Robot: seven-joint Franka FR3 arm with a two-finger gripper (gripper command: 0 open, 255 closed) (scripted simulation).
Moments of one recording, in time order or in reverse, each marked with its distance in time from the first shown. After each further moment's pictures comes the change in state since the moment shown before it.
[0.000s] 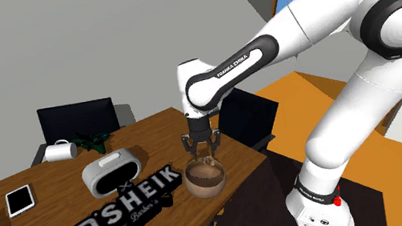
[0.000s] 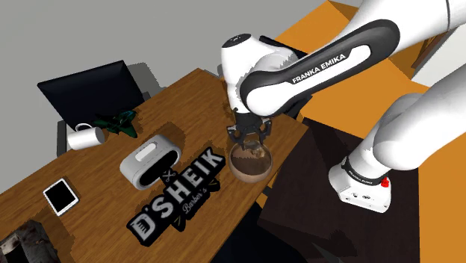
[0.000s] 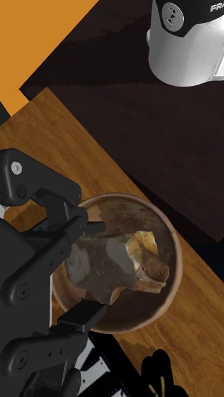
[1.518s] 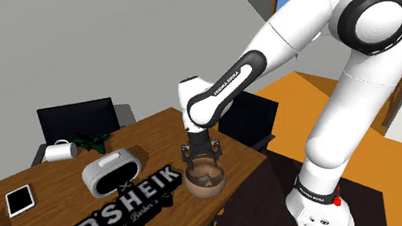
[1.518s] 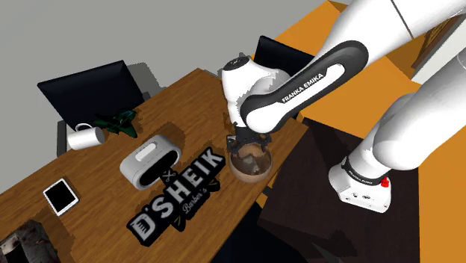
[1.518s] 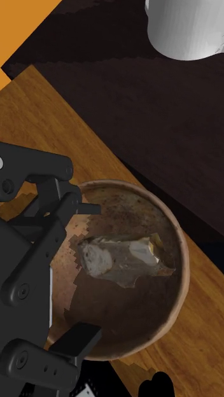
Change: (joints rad) arm -0.005 0.126 0.023 -0.053 -0.033 0.174 0.021
